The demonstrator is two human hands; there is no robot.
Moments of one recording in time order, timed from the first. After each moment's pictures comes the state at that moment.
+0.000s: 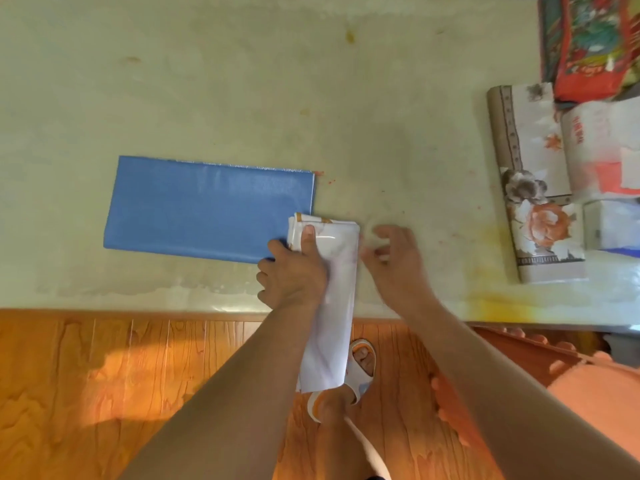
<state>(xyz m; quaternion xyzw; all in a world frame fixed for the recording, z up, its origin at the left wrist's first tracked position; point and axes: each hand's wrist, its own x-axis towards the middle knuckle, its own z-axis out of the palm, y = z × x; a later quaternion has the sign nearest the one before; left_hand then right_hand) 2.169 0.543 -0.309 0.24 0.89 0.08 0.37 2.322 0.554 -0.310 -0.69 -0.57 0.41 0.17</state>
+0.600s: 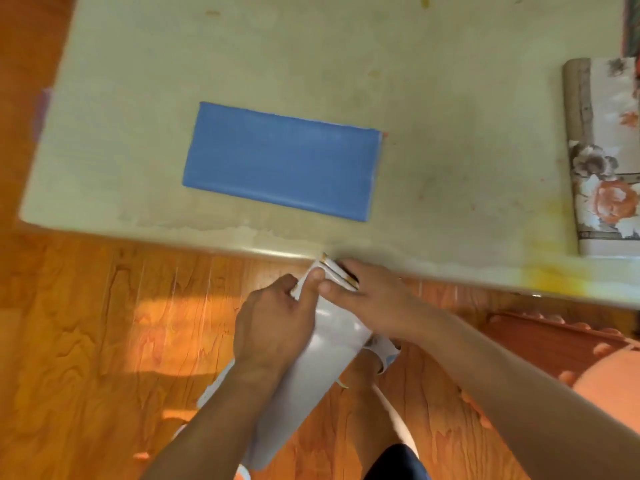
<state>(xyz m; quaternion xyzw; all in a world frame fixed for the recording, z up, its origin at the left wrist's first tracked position) 2.066 0.375 -0.249 0.45 0.82 0.11 0.33 2.223 0.454 -0.236 -0.50 -0.66 0.56 -0.04</state>
